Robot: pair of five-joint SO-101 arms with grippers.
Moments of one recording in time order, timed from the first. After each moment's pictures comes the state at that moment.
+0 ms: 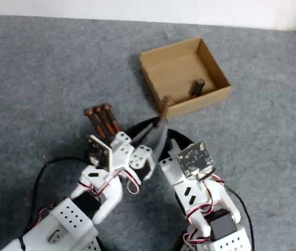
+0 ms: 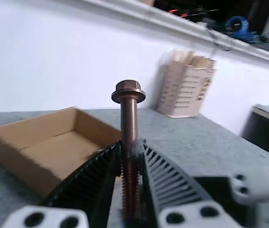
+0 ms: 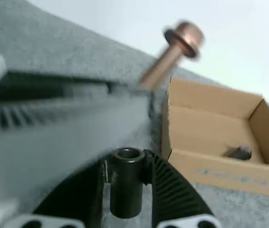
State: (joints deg) left arm 33.3 -65.5 92.2 -21.3 20.2; right arm -28.9 -104.7 88.6 36.2 12.4
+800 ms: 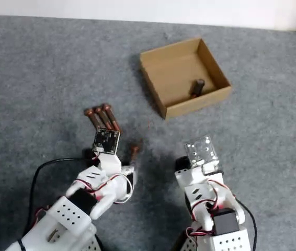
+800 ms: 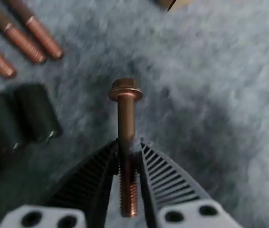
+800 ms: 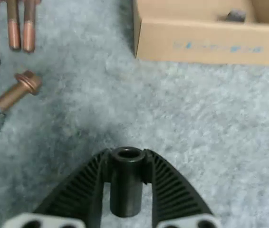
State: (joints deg) left arm 28.5 -65.5 90.5 31.9 30.4; right arm -17.8 -104.7 91.1 59.3 12.4
